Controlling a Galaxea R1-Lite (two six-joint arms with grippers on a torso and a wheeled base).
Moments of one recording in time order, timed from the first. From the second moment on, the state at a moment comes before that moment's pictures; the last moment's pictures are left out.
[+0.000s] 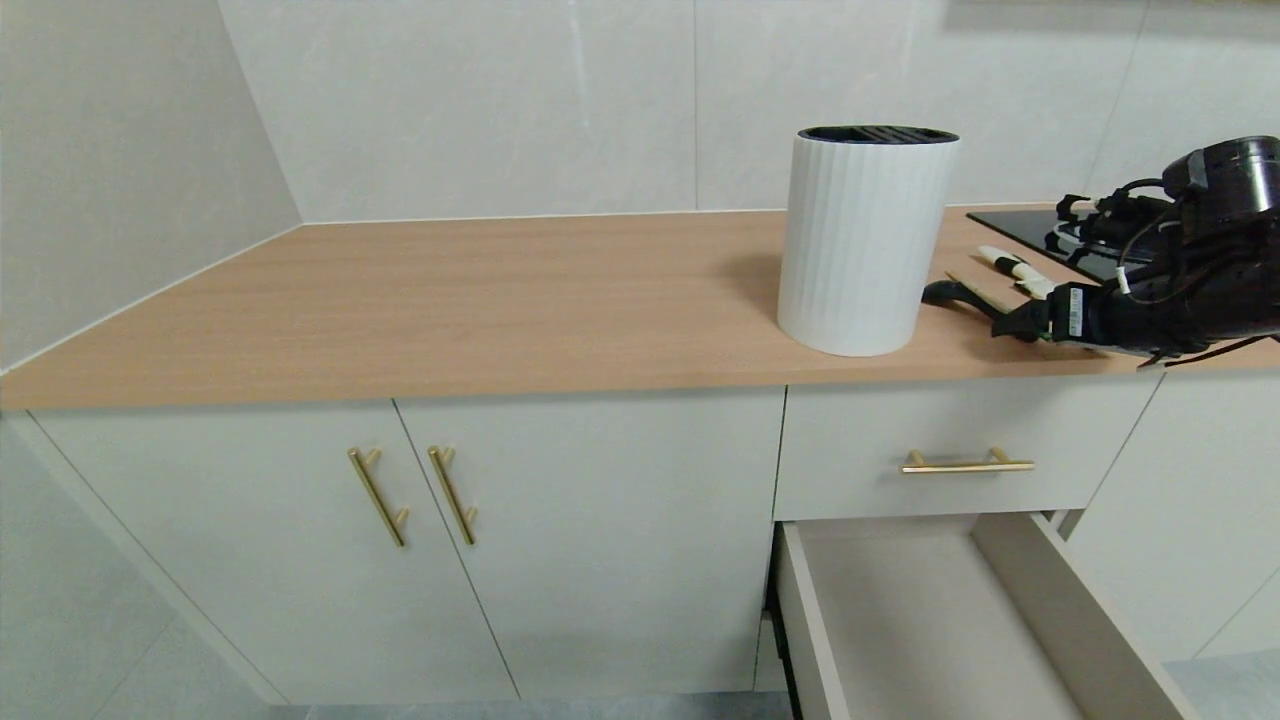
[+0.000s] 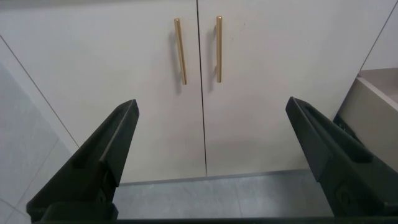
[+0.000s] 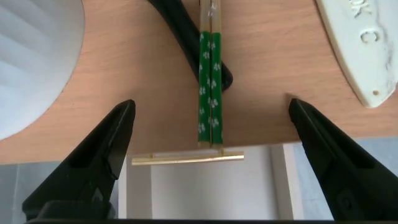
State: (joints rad) left arm 0.00 0.00 0.00 -0.01 -0.03 0.03; right arm 0.00 1.83 -1.51 0.26 0.05 0.14
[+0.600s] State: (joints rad) left arm 0.00 0.00 0.00 -0.01 -0.03 0.03; right arm 0.00 1.84 -1.51 0.27 0.05 0.14
